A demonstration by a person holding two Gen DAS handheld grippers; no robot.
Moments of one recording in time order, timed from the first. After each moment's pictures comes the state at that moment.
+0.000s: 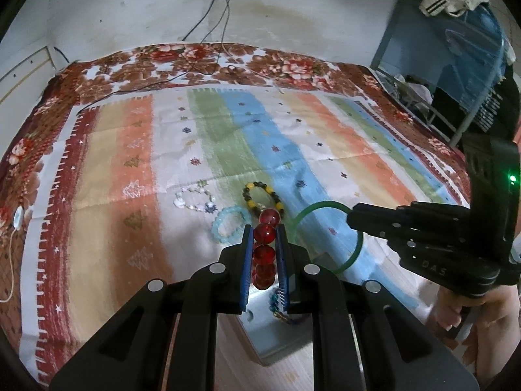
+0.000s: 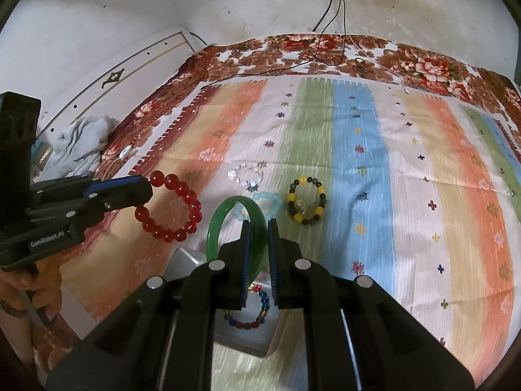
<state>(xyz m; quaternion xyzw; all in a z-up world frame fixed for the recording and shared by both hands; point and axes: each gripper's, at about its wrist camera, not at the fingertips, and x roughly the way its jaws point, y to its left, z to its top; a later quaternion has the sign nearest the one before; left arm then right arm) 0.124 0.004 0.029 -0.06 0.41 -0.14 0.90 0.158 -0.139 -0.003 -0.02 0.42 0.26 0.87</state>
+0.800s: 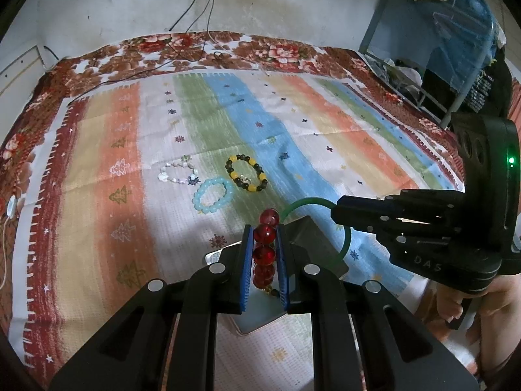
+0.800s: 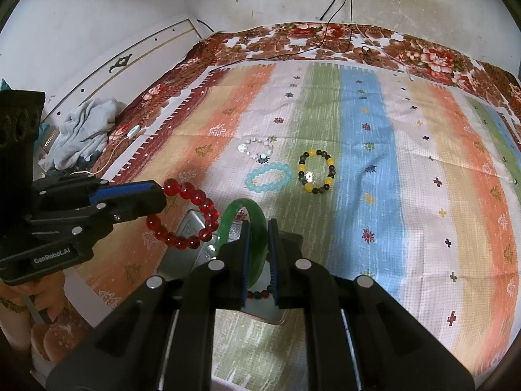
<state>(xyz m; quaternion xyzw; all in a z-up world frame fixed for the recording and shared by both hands) 0.098 -0.014 0.012 -0.05 0.43 -0.16 0.89 0.130 -0.138 -0.018 -0.03 0.44 0.27 0.86</state>
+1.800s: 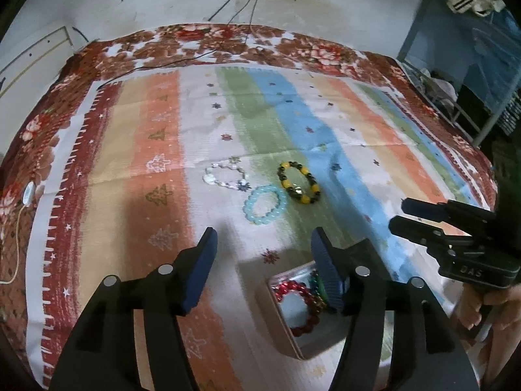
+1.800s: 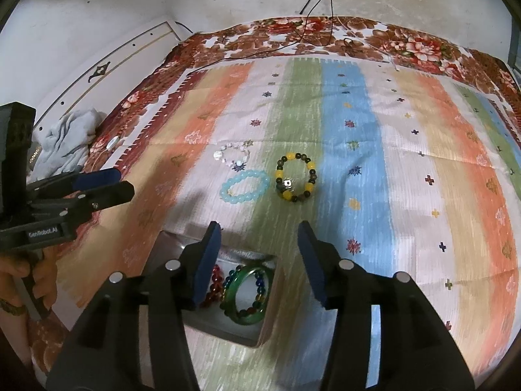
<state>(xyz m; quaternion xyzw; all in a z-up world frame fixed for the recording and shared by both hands) 0.141 0.033 0.000 -0.06 0.45 -0.09 0.89 0.169 -0.146 -0.028 -0.02 0.45 0.24 0.86</state>
